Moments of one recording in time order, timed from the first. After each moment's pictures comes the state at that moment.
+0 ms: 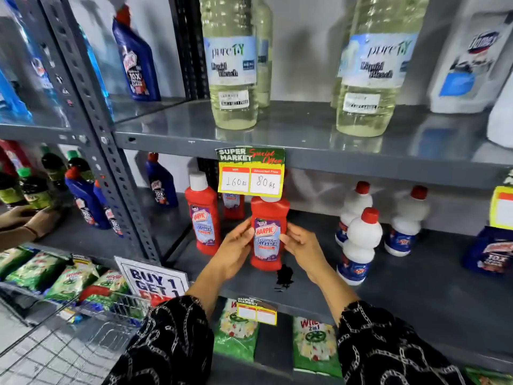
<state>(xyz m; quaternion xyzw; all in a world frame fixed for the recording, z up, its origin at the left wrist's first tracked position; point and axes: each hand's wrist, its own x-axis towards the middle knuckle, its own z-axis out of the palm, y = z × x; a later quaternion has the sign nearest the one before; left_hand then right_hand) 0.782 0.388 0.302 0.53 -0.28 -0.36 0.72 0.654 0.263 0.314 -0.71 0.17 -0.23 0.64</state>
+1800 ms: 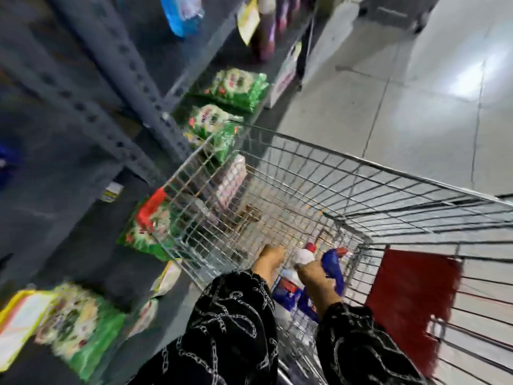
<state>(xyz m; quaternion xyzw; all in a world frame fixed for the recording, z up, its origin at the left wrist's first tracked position) -0.044 0.100 -0.013 0.60 -0.41 -0.67 -0.14 -0.120 0.184 -0.026 0.00 0.74 -0.37 0.56</state>
